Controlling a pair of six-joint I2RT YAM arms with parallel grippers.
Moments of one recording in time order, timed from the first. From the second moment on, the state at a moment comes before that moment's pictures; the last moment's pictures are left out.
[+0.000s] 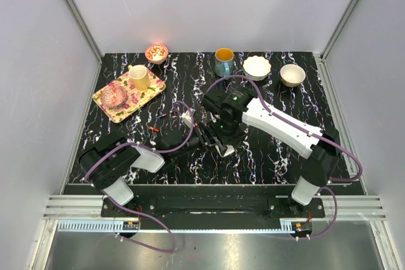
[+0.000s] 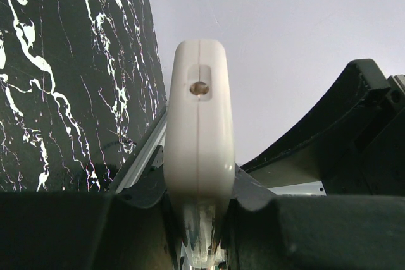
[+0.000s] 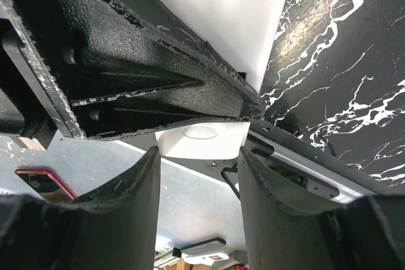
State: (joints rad) left arm -0.84 1.62 0.41 1.21 0.29 -1.44; right arm 0.91 1.70 1.64 -1.36 -0.05 0.38
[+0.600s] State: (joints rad) left arm -0.84 1.62 0.41 1.20 0.29 -1.44; right arm 0.91 1.70 1.64 -1.36 -0.05 0.38
